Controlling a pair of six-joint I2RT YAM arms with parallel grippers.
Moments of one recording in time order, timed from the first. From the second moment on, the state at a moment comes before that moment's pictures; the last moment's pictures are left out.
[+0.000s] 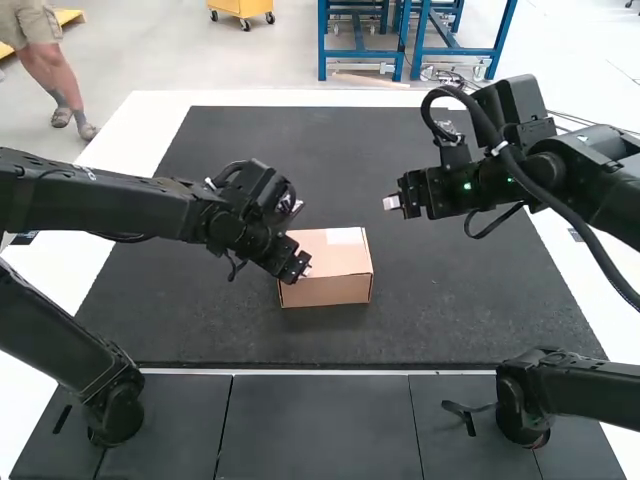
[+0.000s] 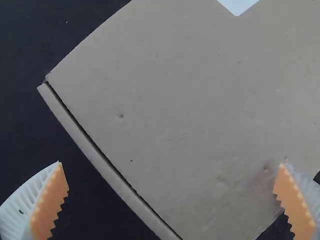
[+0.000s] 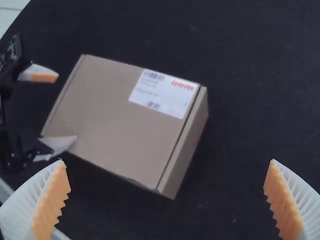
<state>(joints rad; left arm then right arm) -0.70 1.39 0.76 -0.30 -0.13 -0.02 0.52 0.93 0.96 -0.77 -0.15 0.09</state>
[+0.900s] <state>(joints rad) -0.64 0.81 0.91 -0.36 -0.28 0.07 0.46 0.83 0.98 -0.63 -0.05 0.17</state>
